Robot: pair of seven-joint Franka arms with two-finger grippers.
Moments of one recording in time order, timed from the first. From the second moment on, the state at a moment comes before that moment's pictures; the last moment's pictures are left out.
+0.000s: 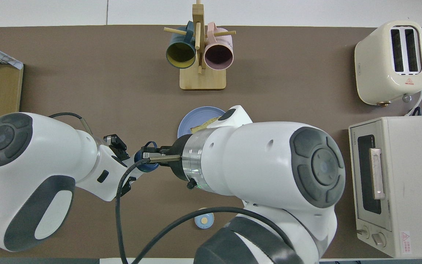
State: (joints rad) left arm -0.66 -0.22 0.18 -2.09 -0.13 1.81 1.02; right arm 0.08 0.05 0.63 -1.70 0.45 2.17 0.59
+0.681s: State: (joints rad) left arm -0.66 -0.22 0.18 -2.09 -0.13 1.83 1.01; right arm 0.08 0.05 0.63 -1.71 0.45 2.17 0.59
